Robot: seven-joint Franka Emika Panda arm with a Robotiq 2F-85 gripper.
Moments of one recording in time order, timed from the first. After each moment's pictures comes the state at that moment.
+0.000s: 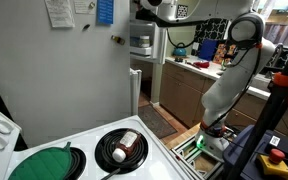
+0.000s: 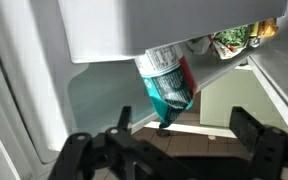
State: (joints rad) arm 0.03 -0.32 0.24 -1.78 -1.50 2.46 1.61
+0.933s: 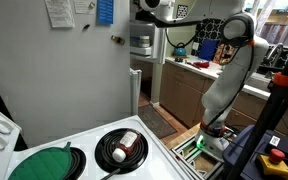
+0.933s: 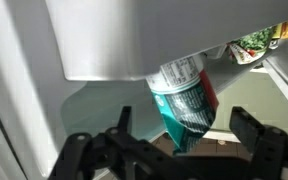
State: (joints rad) arm 0.04 -0.24 0.20 -1.71 -1.54 2.46 1.63
